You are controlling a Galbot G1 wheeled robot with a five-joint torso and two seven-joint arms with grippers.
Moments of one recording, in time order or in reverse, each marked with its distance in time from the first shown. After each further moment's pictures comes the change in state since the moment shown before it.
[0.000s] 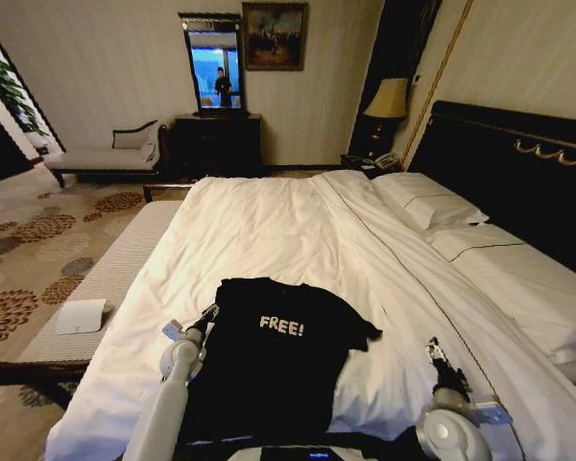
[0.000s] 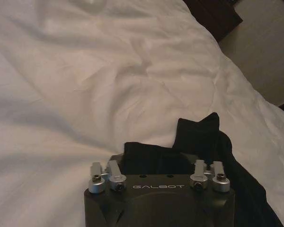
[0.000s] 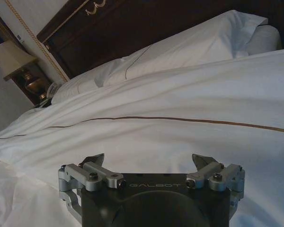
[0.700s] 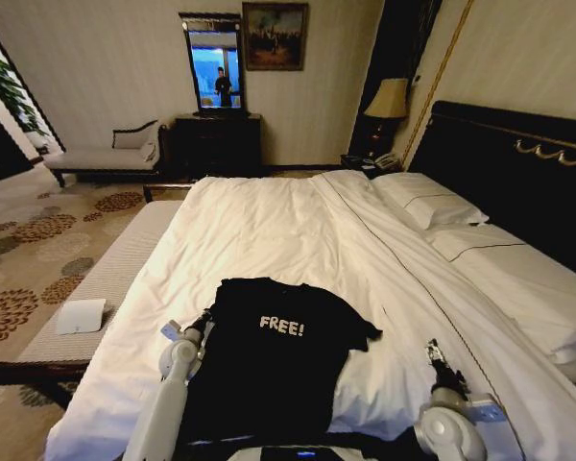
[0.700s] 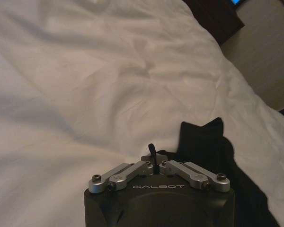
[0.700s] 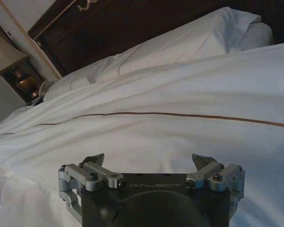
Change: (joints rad) left arm -0.017 -0.018 -0.016 0.022 0.000 -0.006 0.014; right arm 0.024 0.001 -0.001 -0.039 -0.003 0.000 0.012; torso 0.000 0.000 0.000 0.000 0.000
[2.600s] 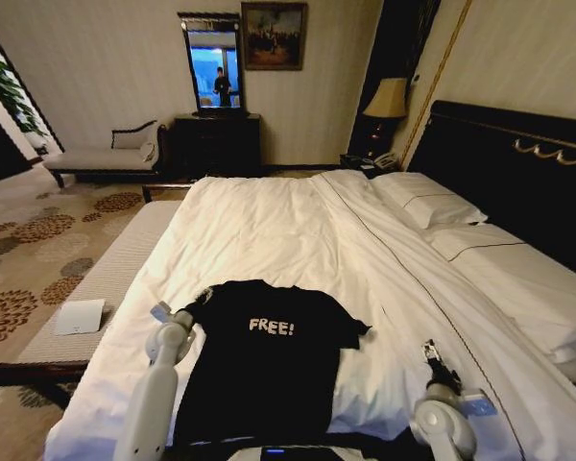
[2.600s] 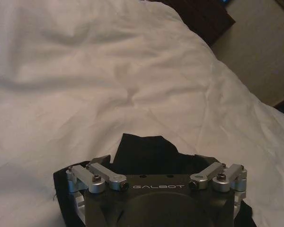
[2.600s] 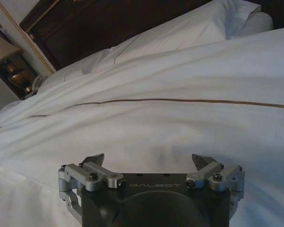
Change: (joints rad) left arm -0.090 0.000 -0.053 -0.015 0.066 0.139 -0.024; right arm 0.074 -0.011 -0.020 -0.097 -0.008 0.004 0.009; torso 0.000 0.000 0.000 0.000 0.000
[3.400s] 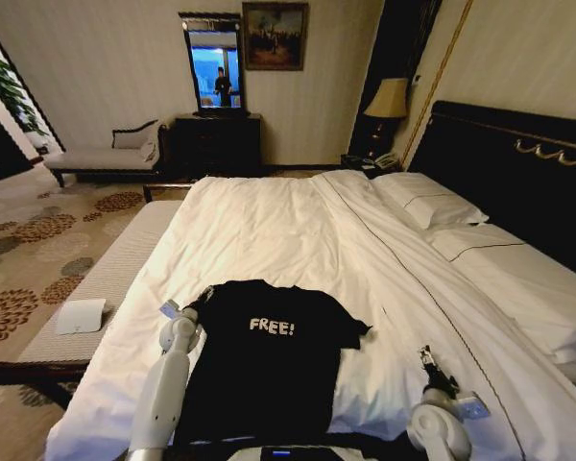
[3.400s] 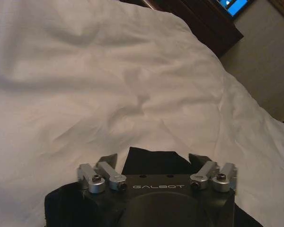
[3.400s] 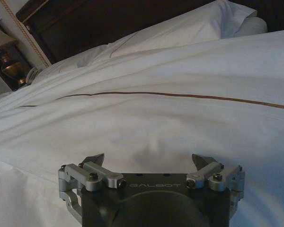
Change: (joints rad) left arm -0.096 -0.019 0.003 0.185 0.038 -0.113 0.056; right arm -0.020 0.008 -0.007 -0.014 -0.047 0.002 -0.002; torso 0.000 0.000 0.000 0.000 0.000
